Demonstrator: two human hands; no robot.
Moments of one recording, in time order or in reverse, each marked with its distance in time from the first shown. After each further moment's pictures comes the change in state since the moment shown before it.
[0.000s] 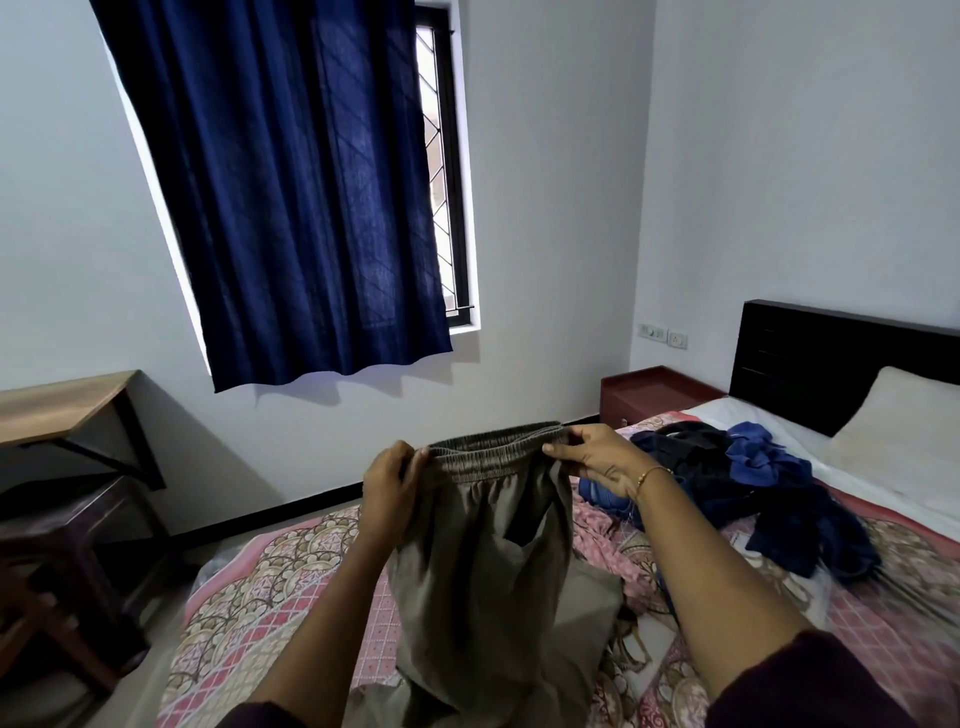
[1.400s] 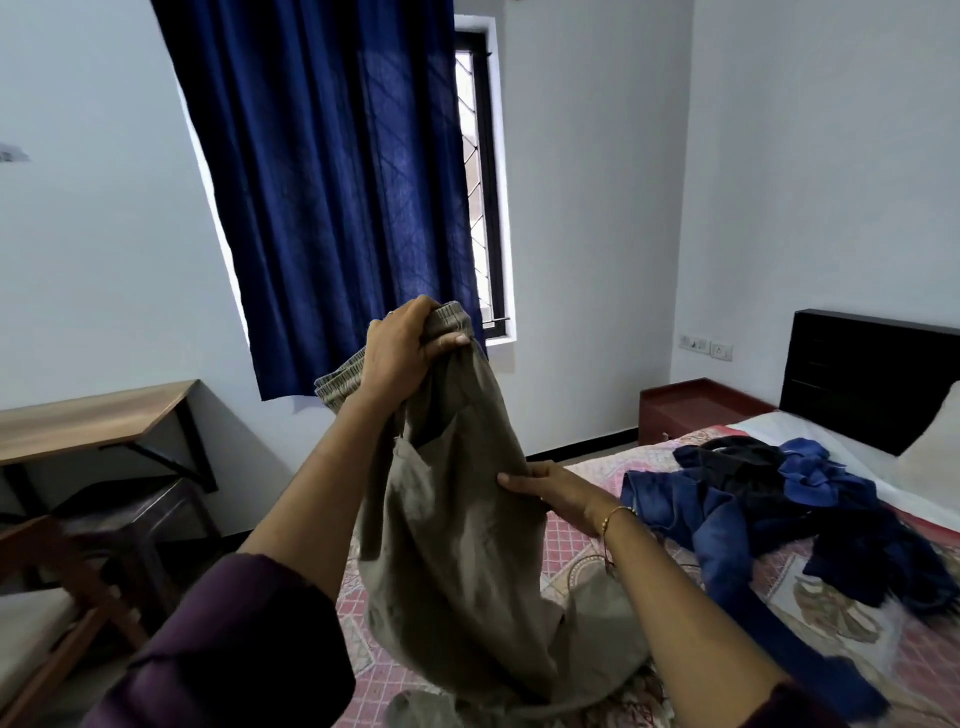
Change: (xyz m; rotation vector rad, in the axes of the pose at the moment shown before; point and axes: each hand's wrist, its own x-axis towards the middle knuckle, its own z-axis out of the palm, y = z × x) left_hand 0.104 0.097 -0.099 0.268 0.007 0.358; right_hand -0.019 0.008 0.094 -0.268 -0.273 0.005
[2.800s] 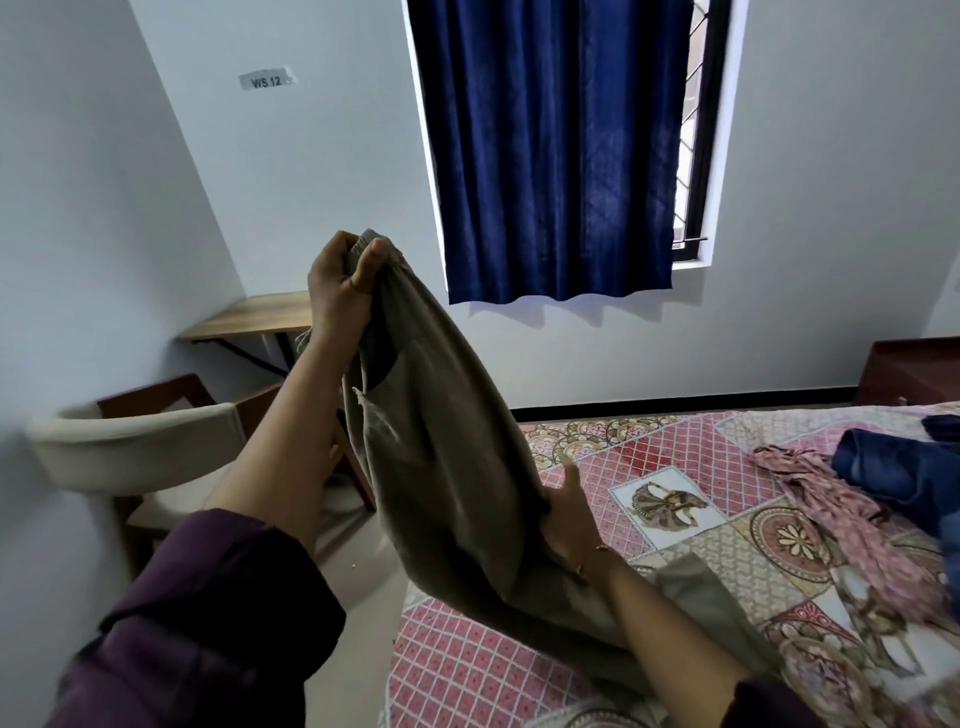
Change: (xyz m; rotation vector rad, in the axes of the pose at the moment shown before) left_hand -0.135 -0.134 -0.212 -0.214 0.433 -0.421; right_hand 0.046 0.102 0.258 -0.380 0.109 -0.056
